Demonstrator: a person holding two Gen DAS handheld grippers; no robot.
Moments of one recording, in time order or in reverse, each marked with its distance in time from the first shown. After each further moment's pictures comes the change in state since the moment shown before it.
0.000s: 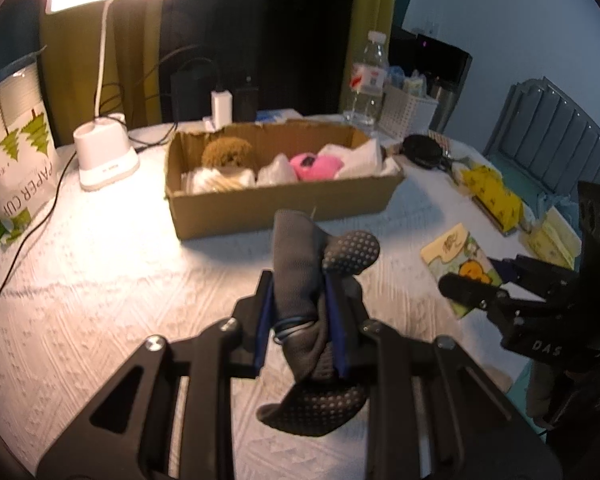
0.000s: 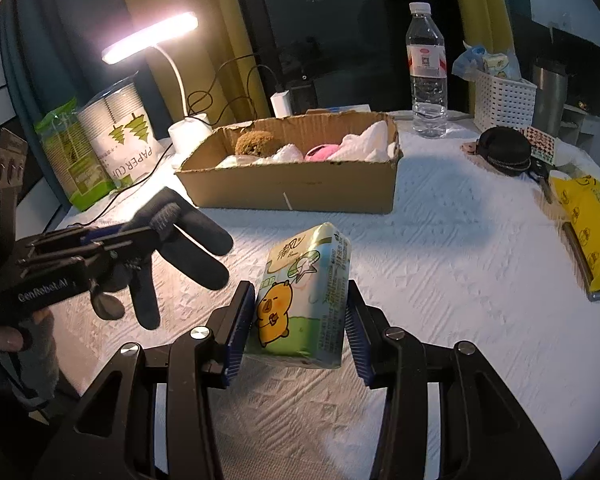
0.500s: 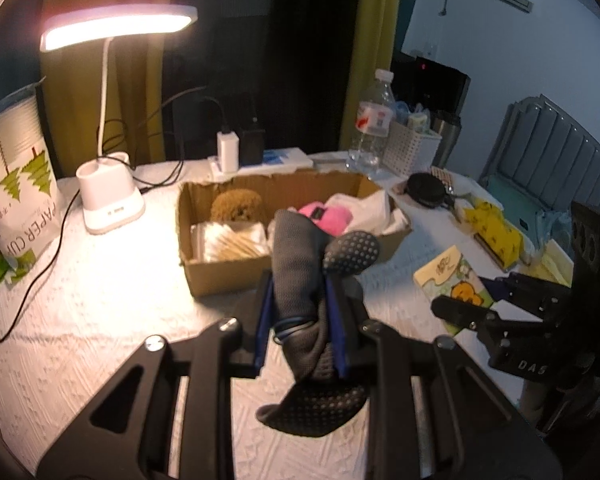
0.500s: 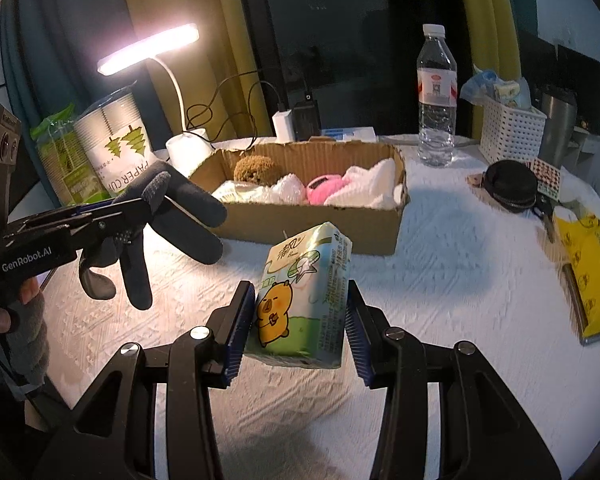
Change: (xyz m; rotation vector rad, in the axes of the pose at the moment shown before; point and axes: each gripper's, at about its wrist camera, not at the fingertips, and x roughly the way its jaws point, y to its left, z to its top) left arm -0.005 0.015 0.041 0.000 -0.085 -0.006; right arm 0.010 0.003 0.032 -0.039 -0.030 -0.014
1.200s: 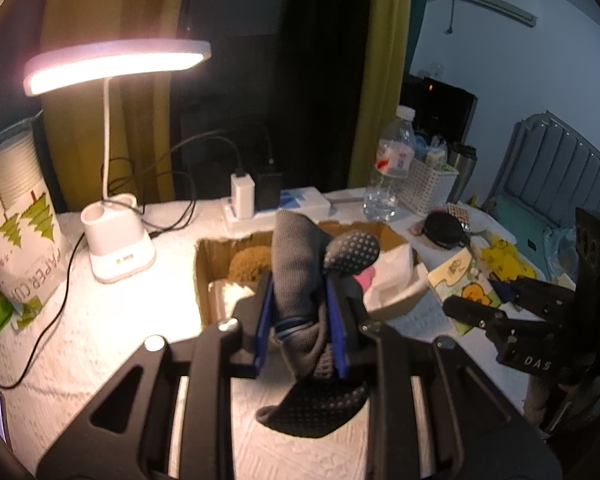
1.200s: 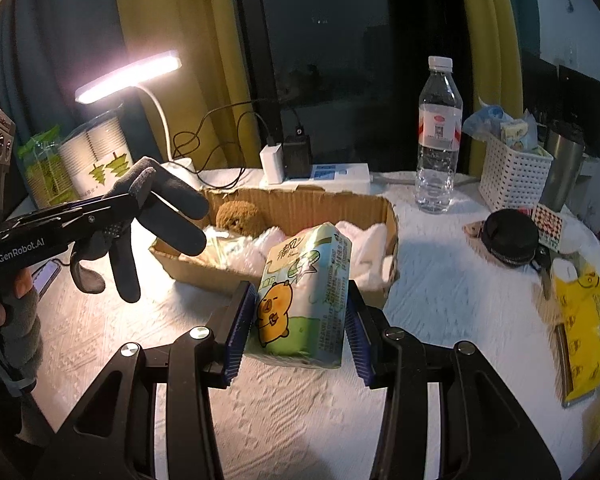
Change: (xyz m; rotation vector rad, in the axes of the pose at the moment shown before) left arm 0.013 0.019 0.046 -0.001 -0.084 0.020; right arm 0.019 -0.013 0.049 -0.020 -0.060 -0.024
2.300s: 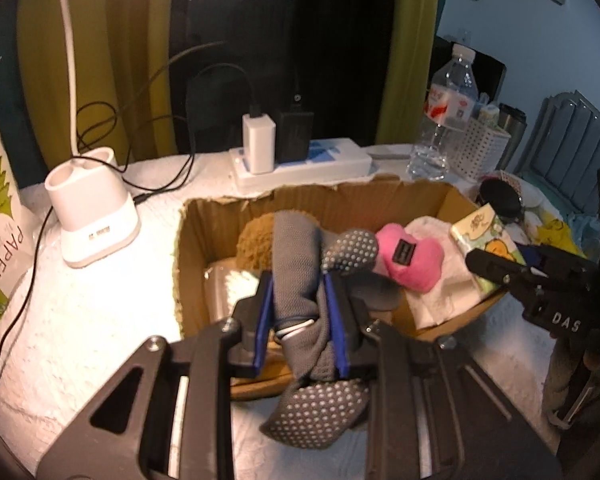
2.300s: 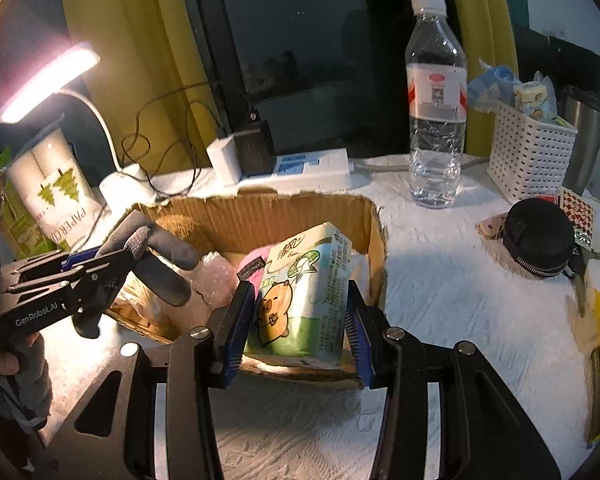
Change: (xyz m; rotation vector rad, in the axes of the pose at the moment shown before) left arm 0.106 0.022 -0.017 -0.019 0.153 0.076; right arm 0.088 -0.039 0.013 0.059 0.061 -0.035
